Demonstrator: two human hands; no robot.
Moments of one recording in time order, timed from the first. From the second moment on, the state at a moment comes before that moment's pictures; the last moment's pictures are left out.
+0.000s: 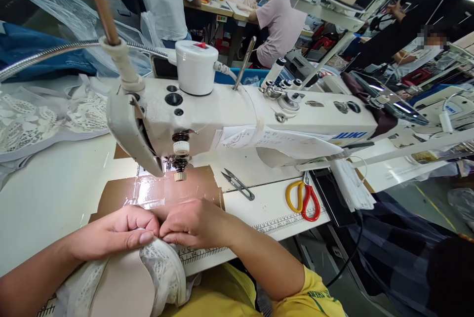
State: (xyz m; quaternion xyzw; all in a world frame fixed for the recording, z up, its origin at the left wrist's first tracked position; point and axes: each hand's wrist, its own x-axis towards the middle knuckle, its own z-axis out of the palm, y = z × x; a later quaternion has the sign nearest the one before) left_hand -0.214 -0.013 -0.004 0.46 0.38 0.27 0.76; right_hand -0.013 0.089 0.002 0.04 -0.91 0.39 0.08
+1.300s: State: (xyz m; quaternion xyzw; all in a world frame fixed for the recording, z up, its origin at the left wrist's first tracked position) left_hand -0.209 -0.019 0.011 0.53 0.47 0.32 0.63; right_hand -0.017 0.086 0.001 -0.02 -0.92 0.29 0.24
